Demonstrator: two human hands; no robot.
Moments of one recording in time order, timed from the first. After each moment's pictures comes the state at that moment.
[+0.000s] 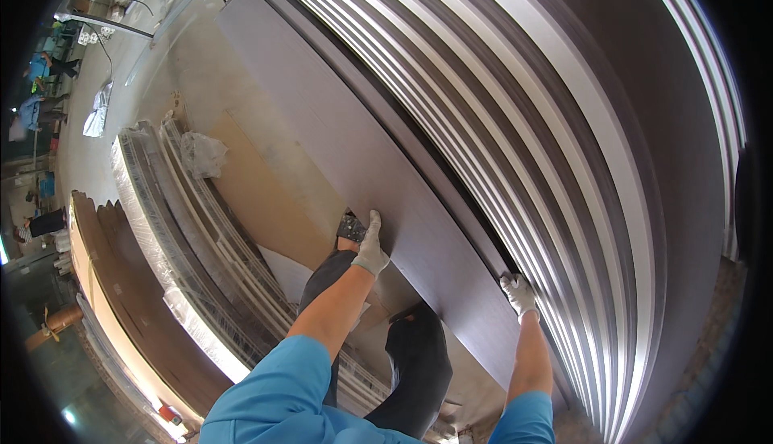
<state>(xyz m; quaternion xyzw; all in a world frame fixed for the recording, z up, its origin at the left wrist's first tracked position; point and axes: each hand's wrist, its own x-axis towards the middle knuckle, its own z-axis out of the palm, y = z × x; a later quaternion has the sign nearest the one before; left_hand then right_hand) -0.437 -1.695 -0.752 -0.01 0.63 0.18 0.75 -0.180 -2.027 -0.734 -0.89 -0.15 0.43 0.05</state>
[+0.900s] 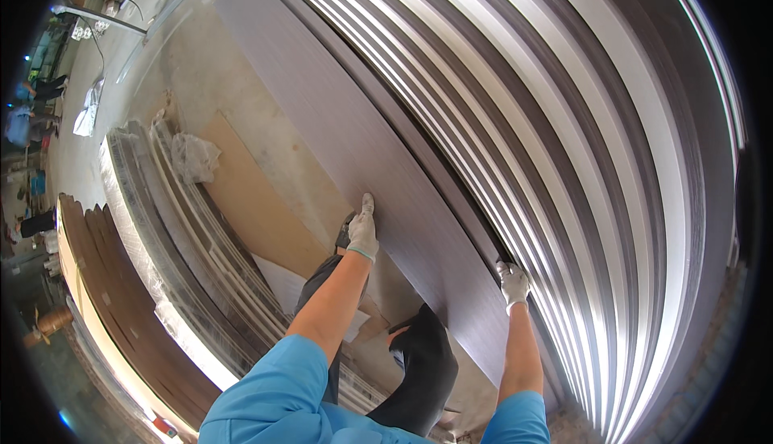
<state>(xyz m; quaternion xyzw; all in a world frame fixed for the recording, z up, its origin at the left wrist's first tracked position) -0.421 -1.634 -0.753 0.21 0.75 0.05 0.63 -0.189 -1.942 -0.734 -0.94 -0.12 0.33 0.03</state>
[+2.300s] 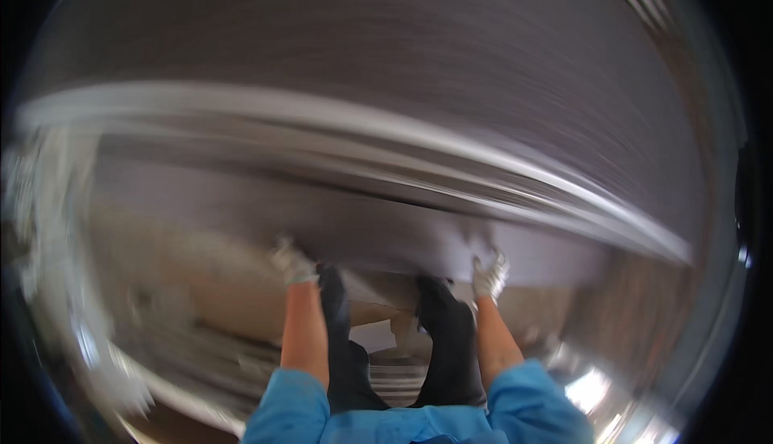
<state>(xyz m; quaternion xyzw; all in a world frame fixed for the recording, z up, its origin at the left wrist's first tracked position) -0.409 -1.630 -0.776 0.27 0.70 0.11 0.66 -0.340 -2.045 -0.699 -0.95 0.27 0.11 0.07</state>
